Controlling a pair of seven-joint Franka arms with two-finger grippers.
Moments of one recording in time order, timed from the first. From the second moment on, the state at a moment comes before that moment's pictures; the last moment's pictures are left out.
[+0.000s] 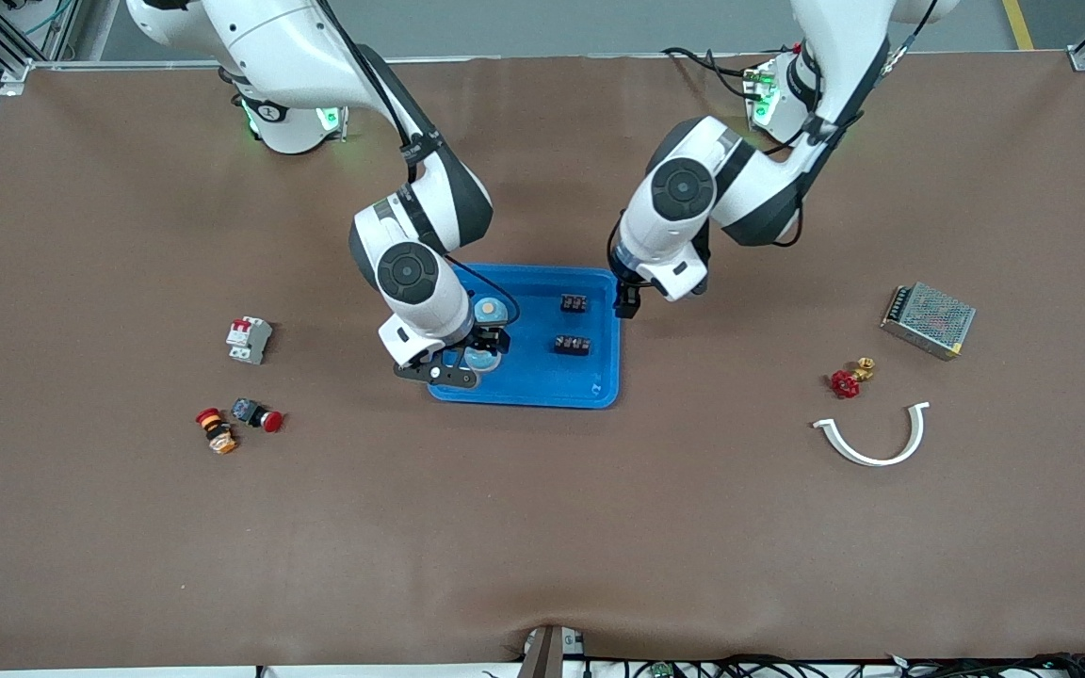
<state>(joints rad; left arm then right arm) -0.36 0.36 -0.38 -2.01 -0.03 2.31 -2.21 0.71 0.59 -0.12 -1.71 0.20 2.27 0.66</state>
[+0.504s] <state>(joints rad) -0.39 0.42 -0.38 -1.98 -0.01 2.35 -2.24 0.73 0.64 -0.12 -1.71 0.19 2.33 0.66</state>
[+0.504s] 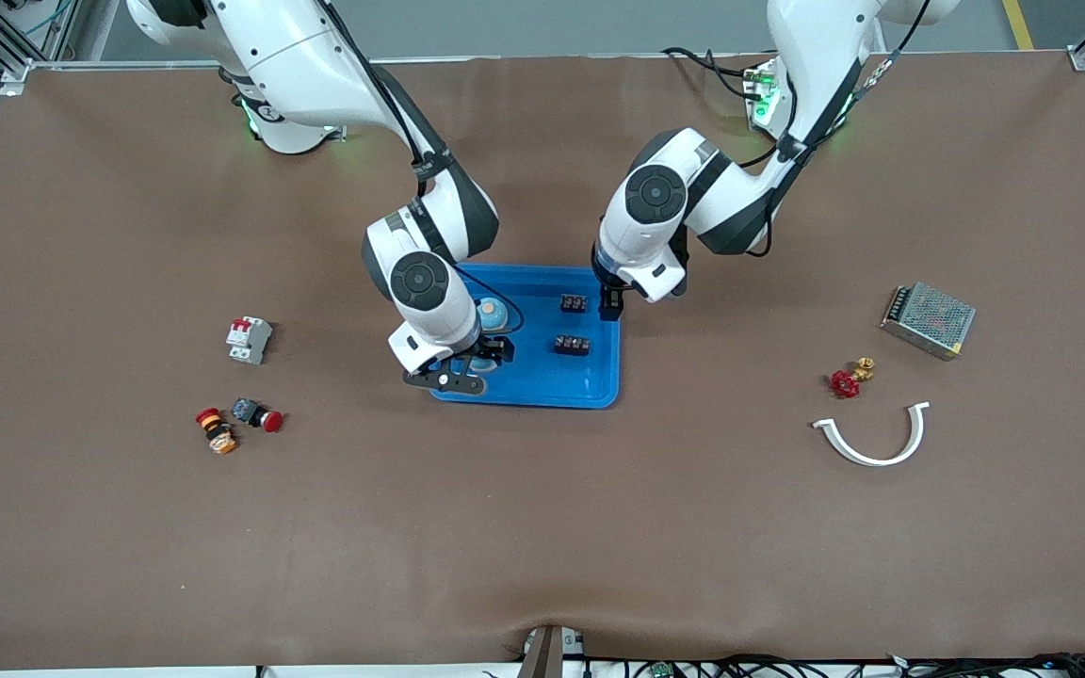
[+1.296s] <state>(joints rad) -0.44 0.61 -0.38 -1.85 0.14 2.37 -2.37 0.73 0.66 -0.12 -1.71 0.16 2.33 0.66</state>
